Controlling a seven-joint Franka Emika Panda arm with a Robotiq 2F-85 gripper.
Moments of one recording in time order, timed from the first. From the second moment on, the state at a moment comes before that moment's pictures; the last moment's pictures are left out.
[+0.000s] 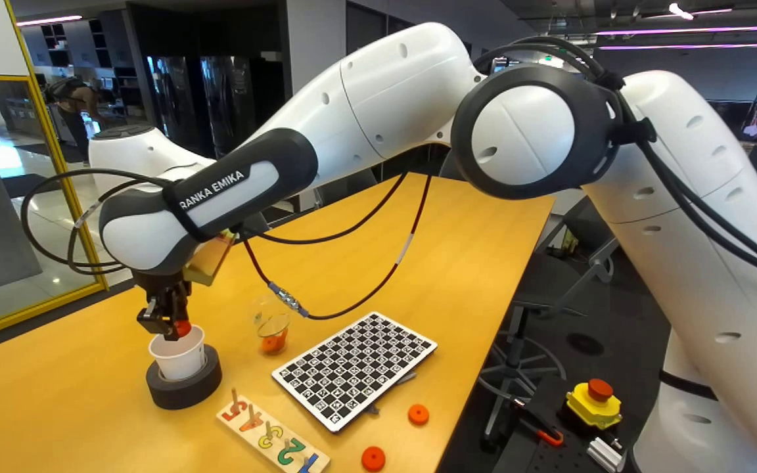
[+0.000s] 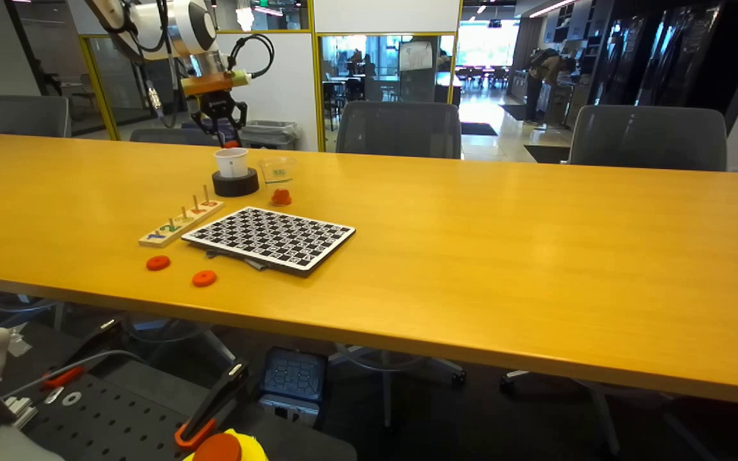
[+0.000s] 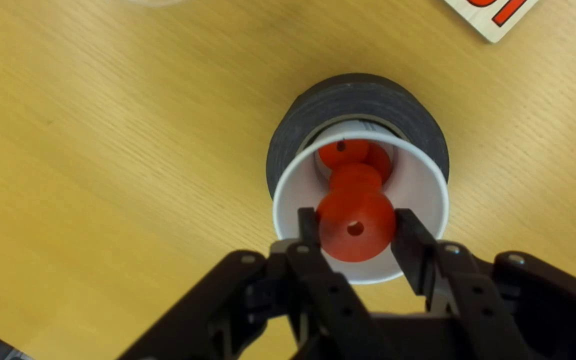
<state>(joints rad) 0.33 0.72 0.17 -1.33 -0.29 2.17 -0.22</state>
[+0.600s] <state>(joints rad) 0.34 0.79 0.17 -1.23 -0.29 2.11 -0.25</state>
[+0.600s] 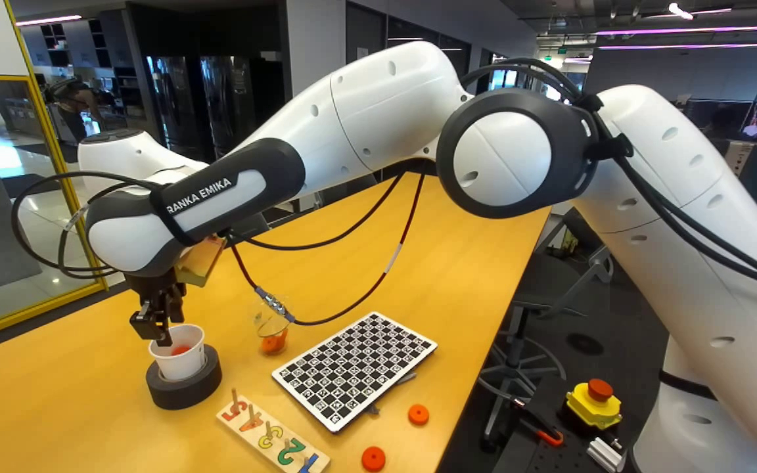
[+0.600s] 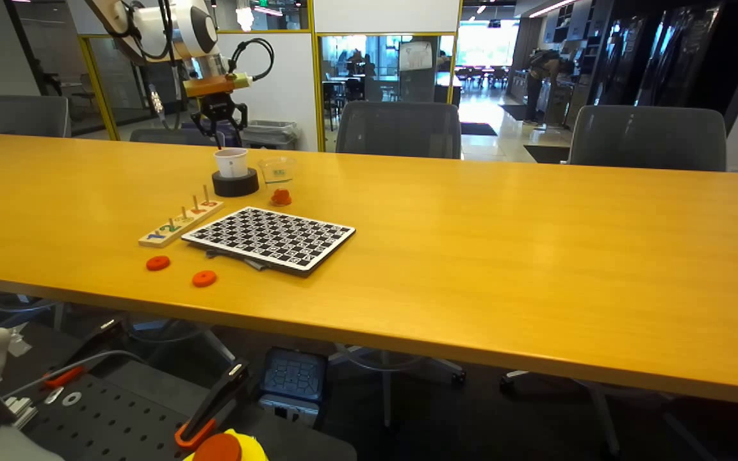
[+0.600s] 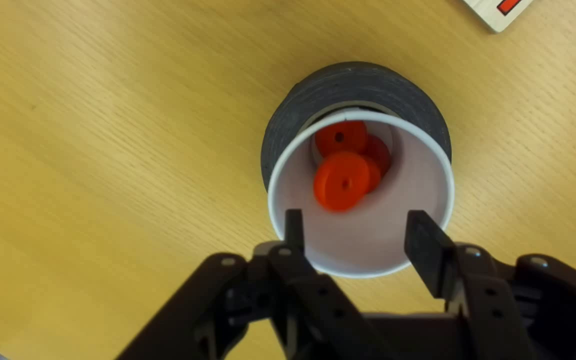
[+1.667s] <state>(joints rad) 0.32 0.57 0.16 -1.55 -0.29 2.19 -0.16</state>
